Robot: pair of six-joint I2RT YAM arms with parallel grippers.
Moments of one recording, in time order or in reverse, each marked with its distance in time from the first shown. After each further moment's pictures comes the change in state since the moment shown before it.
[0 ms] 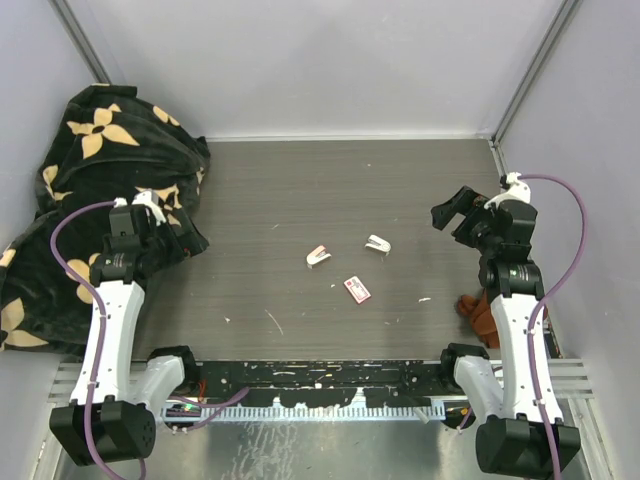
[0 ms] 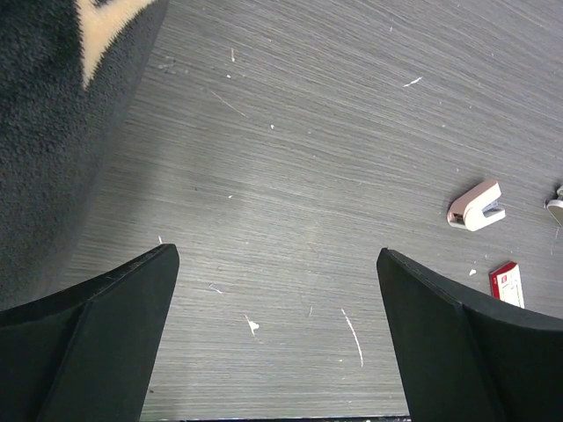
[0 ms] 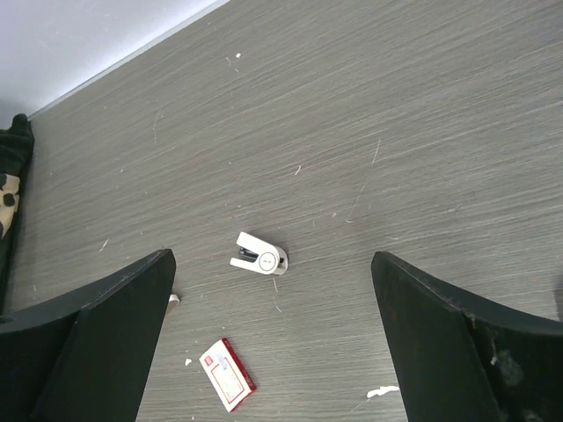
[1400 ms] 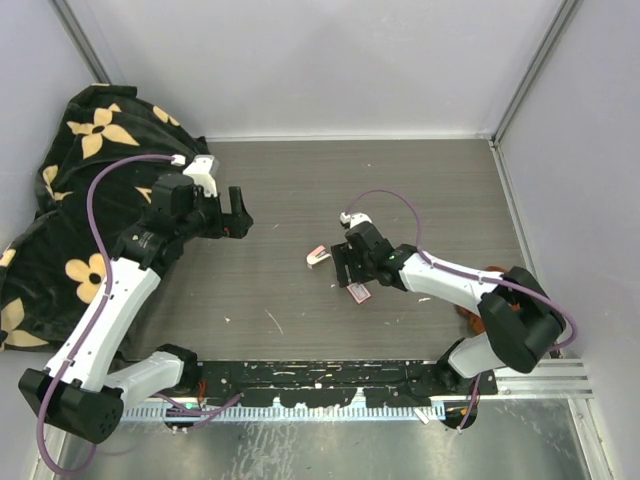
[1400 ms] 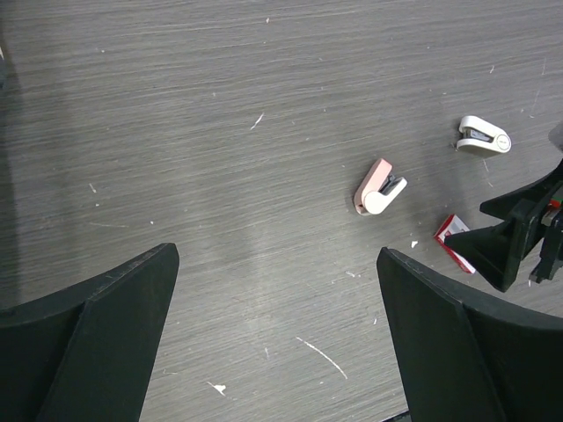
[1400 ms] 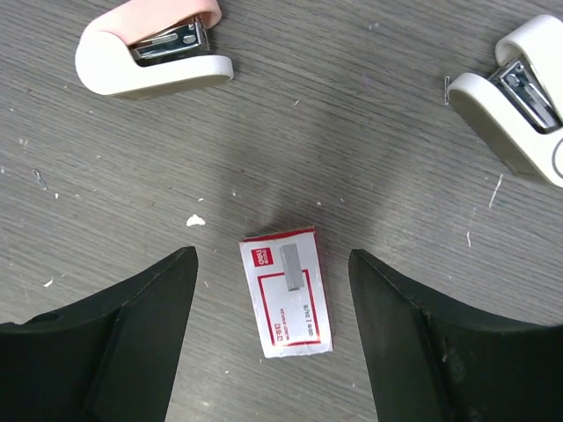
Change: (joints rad) left arm -0.437 0.134 0.216 0.119 -0.090 0.099; right arm 0.868 0.599 -0.047 0.145 0.316 -0.079
